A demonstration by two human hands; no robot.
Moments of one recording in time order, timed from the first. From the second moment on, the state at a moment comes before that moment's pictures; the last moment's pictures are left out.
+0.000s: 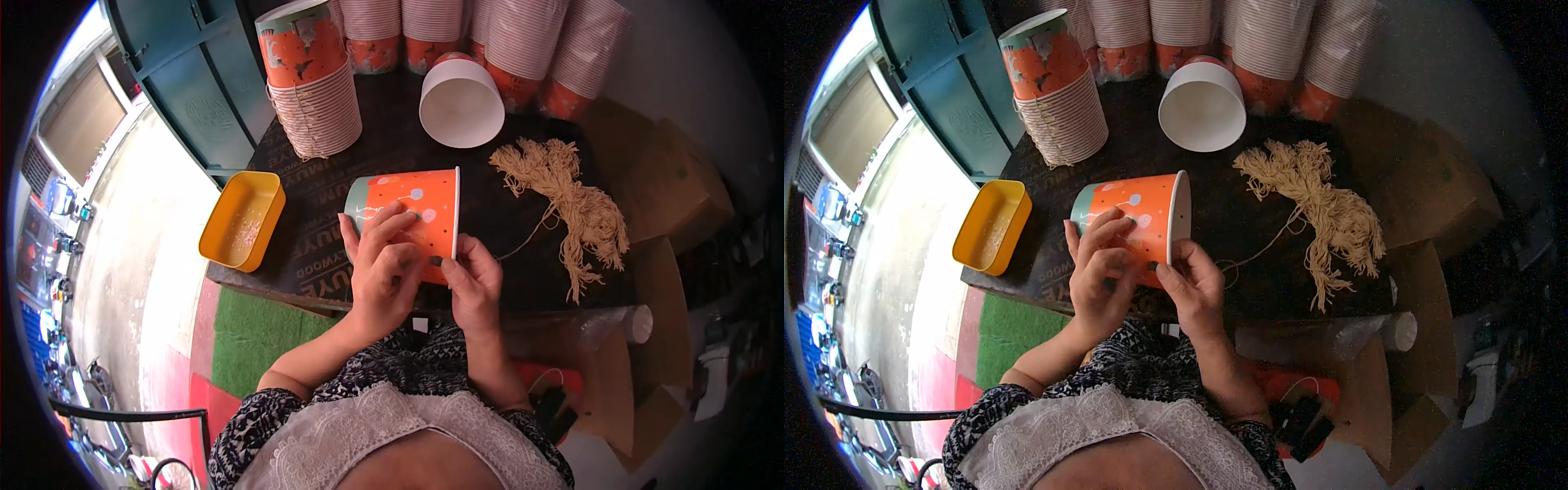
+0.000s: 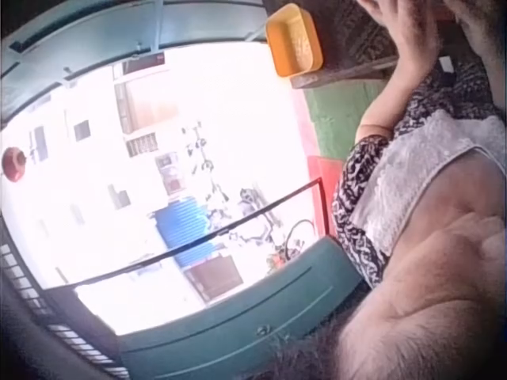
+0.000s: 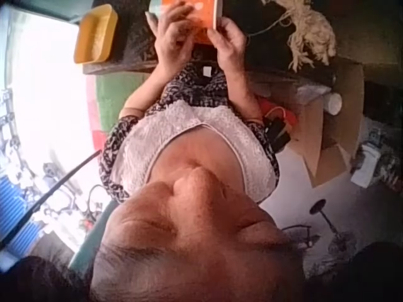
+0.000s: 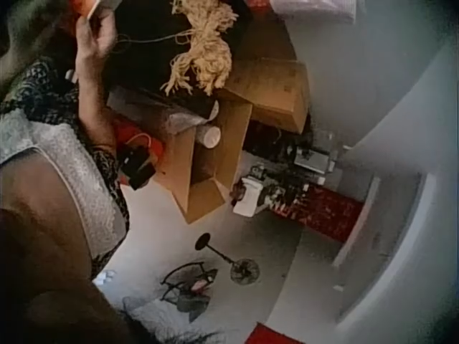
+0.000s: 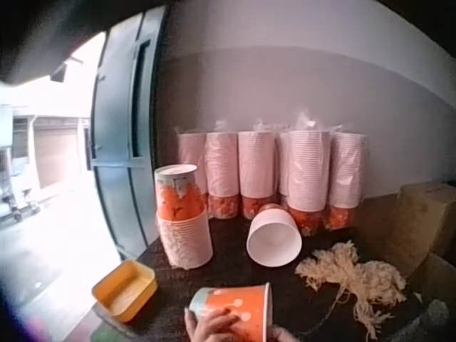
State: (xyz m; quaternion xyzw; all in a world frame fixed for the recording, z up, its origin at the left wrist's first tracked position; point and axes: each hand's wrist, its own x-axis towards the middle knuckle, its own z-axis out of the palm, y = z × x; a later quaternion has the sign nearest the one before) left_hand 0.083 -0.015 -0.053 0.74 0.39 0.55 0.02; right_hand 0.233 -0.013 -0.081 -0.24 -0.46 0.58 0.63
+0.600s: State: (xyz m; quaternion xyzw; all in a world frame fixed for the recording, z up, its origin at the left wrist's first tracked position) left_hand 0.074 -0.016 -0.060 0.76 0.38 0.53 0.03; right_hand 0.214 -0.020 -0.088 -0.31 -0.62 0.33 0.64
